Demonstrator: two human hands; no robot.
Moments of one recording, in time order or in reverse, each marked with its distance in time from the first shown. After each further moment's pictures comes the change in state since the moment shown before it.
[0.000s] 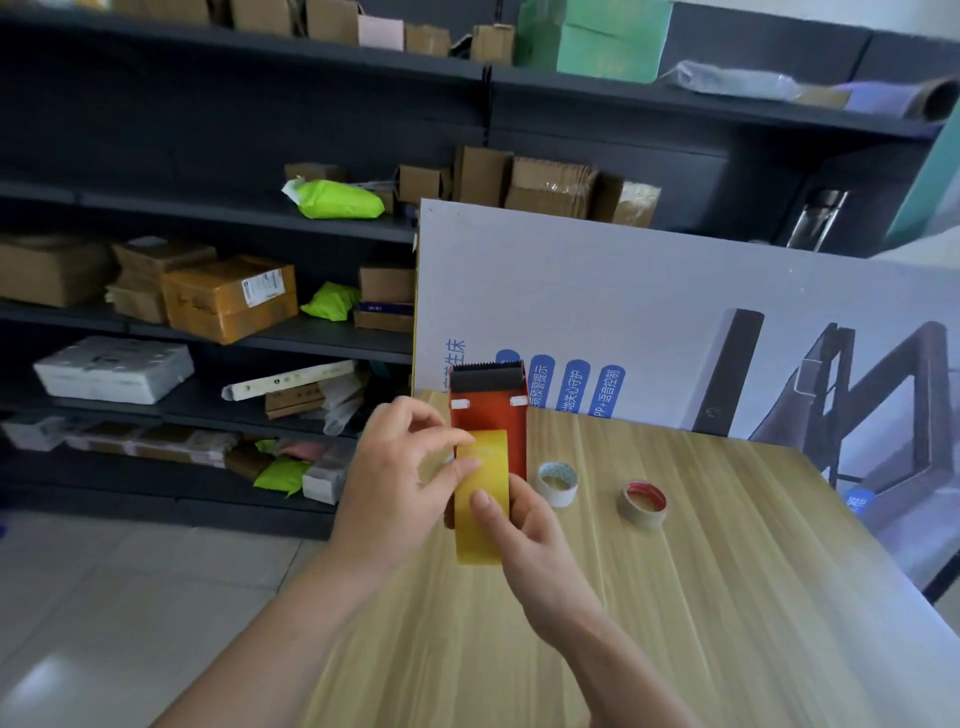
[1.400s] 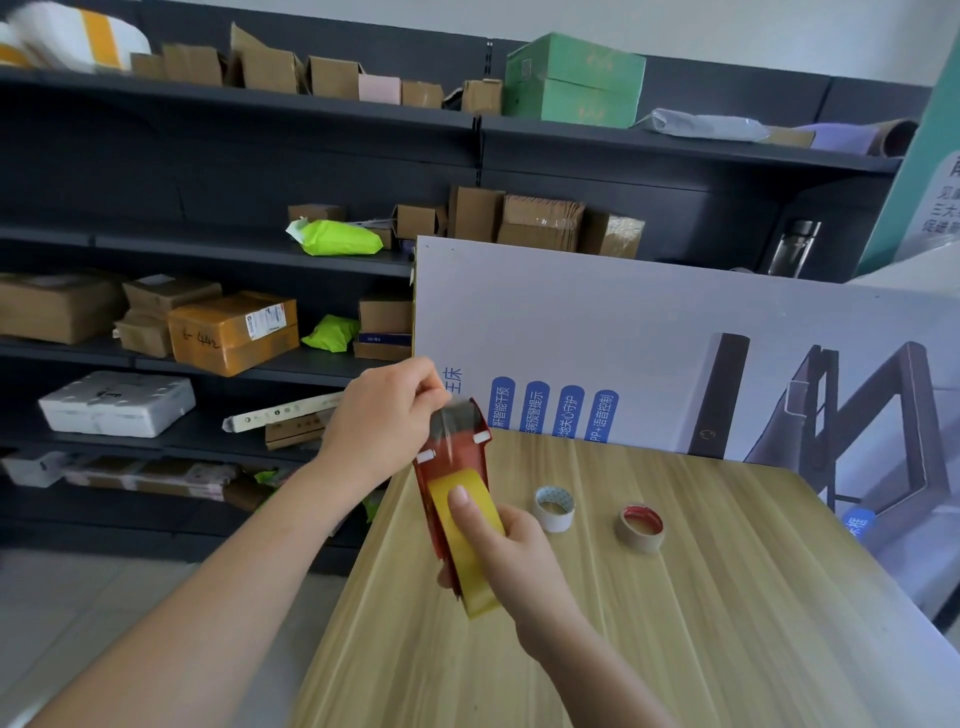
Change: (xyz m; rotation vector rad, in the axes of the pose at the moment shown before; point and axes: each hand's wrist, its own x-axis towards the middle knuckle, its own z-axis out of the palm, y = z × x) left_hand 0.067 0.013 -0.026 0.188 -0.122 -0.044; right_hand -0.009 -0.029 0.012 -0.157 0.044 0.206
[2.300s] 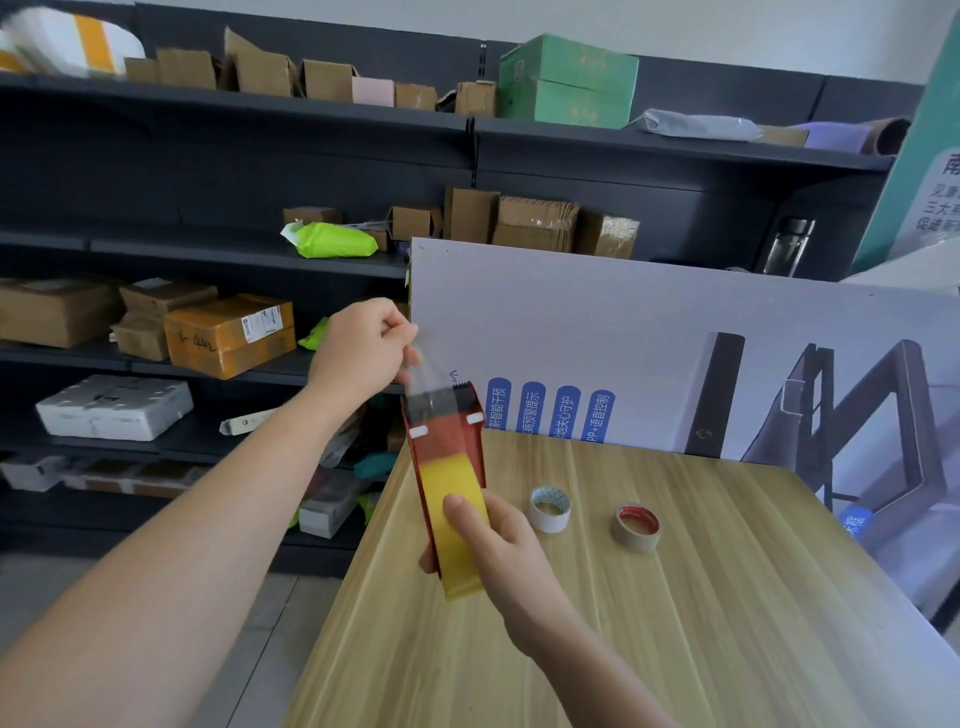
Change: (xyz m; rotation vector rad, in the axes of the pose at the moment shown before) left_hand 0.055 -0.006 -0.011 -0.262 0.013 -0.261; right_hand 0.000 -0.002 -0.002 0.054 -0.047 -0.066
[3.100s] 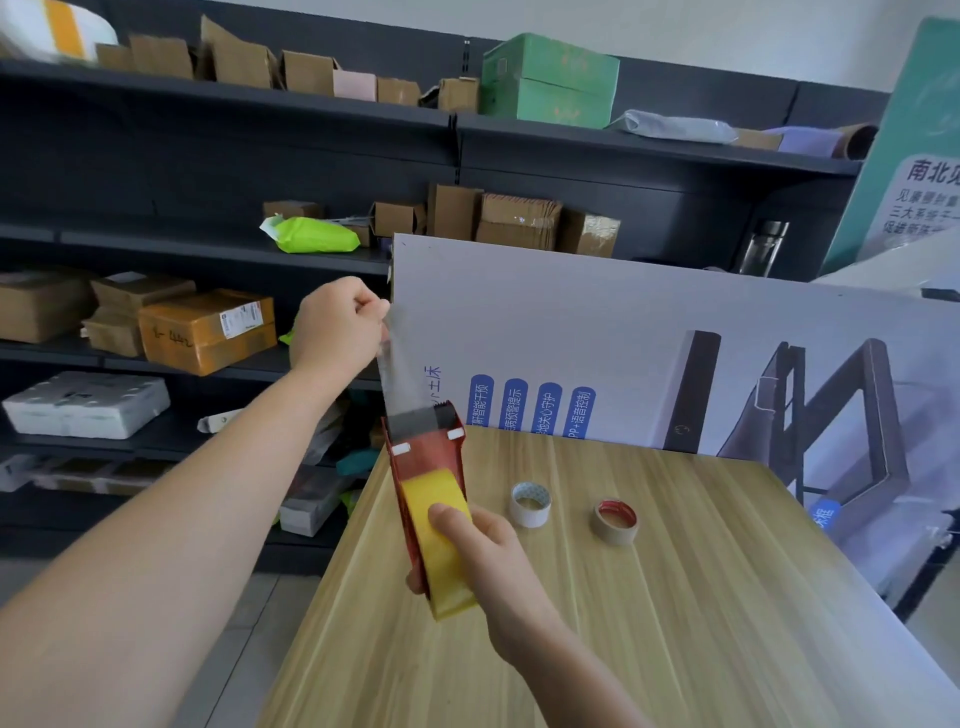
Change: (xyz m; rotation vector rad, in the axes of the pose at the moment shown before) left_hand 0.013 0.000 0.006 0.091 0.178 0.024; right_hand -0.007 0.007 -0.007 0.048 -0.004 0.109
